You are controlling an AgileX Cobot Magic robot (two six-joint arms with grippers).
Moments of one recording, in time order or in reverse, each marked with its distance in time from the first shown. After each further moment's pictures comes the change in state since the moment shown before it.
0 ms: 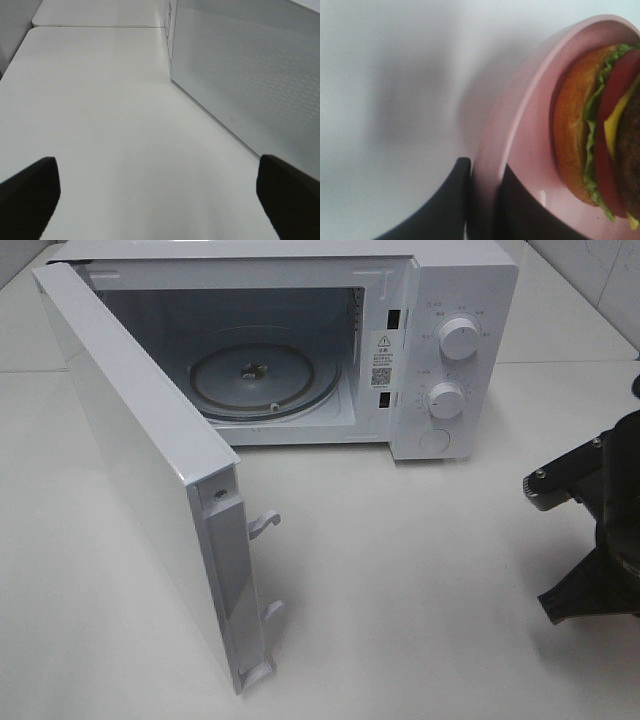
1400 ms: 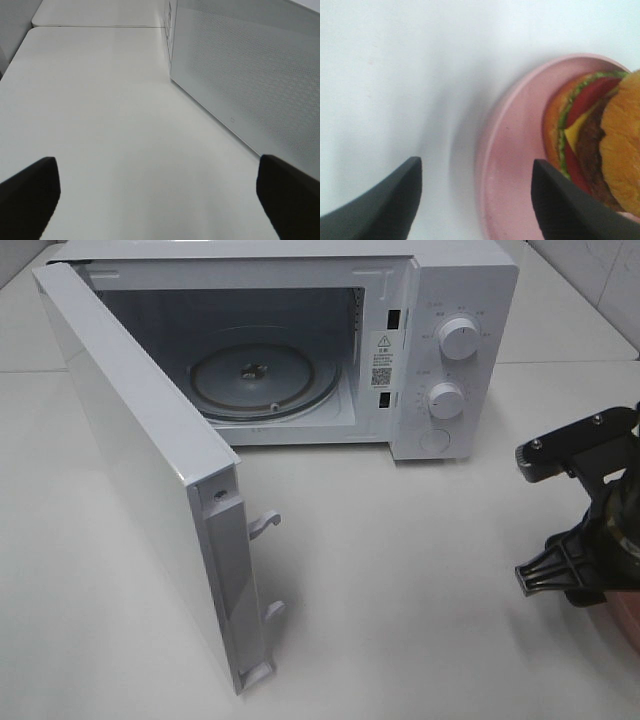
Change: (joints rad) left arm 0.000 0.000 0.000 0.000 0.000 0.000; right arm -0.020 -0.118 -0.008 0.071 -0.143 -0.058
